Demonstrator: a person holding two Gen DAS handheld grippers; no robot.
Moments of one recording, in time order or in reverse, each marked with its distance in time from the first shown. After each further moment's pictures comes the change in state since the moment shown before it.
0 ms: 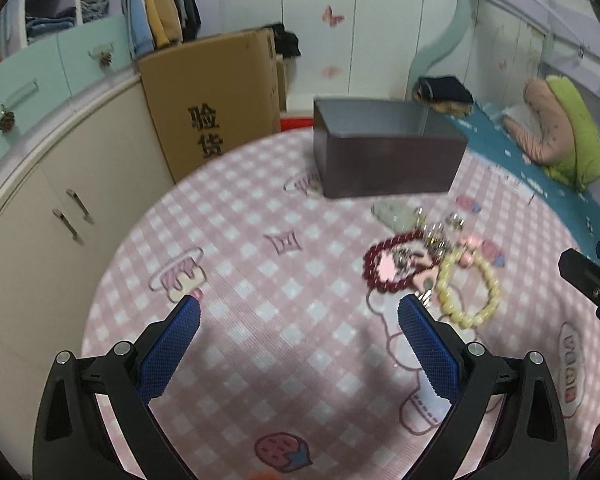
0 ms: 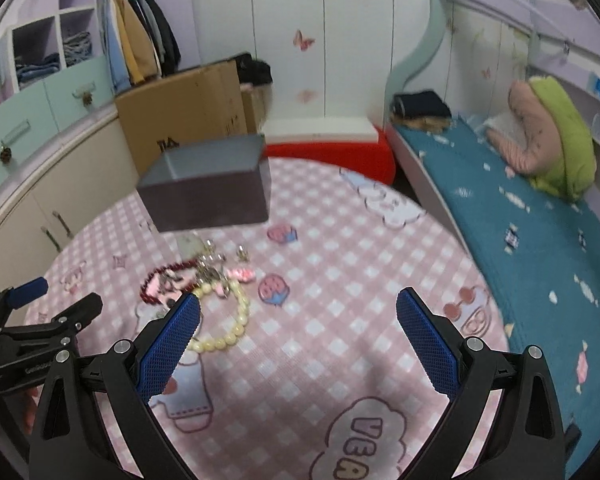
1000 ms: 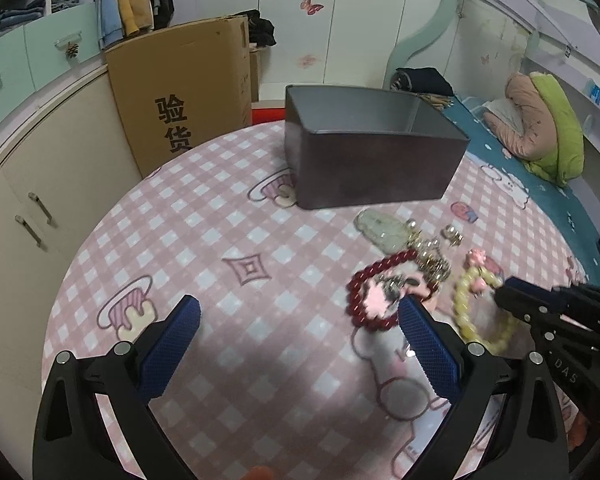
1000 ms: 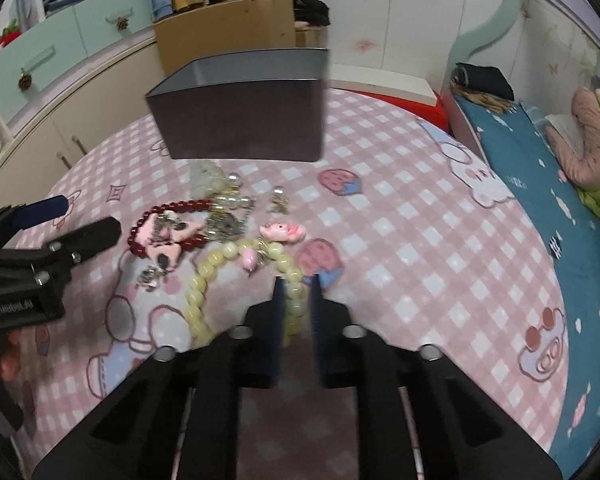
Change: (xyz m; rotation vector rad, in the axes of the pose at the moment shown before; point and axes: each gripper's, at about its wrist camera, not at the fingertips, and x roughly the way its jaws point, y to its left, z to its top) left arm 0.037 -0.006 0.028 0.007 0.023 -0.111; right arm 0.068 0.017 -0.004 -0.156 0.185 0.103
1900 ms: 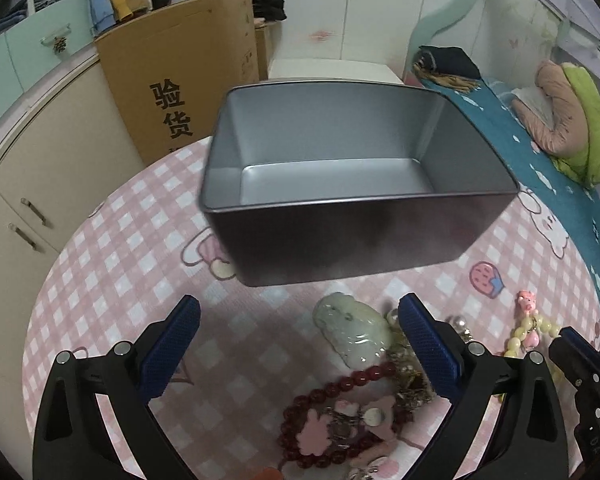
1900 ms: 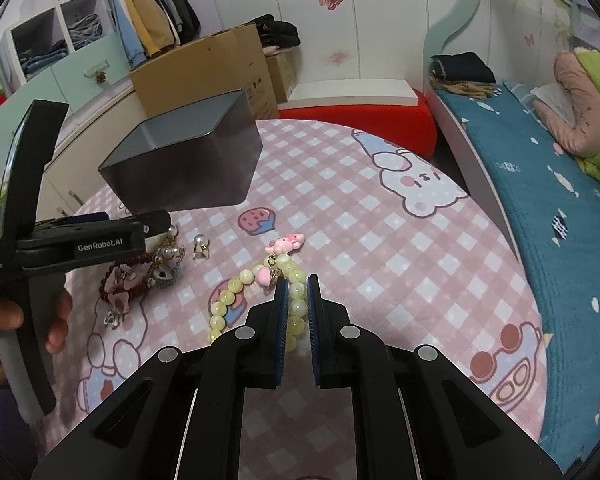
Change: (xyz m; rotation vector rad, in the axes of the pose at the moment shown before) left arm 0.068 -0.038 0.062 -0.030 0.114 0.100; right arm -0.005 -0.064 0.012 0.128 -0.078 0.079
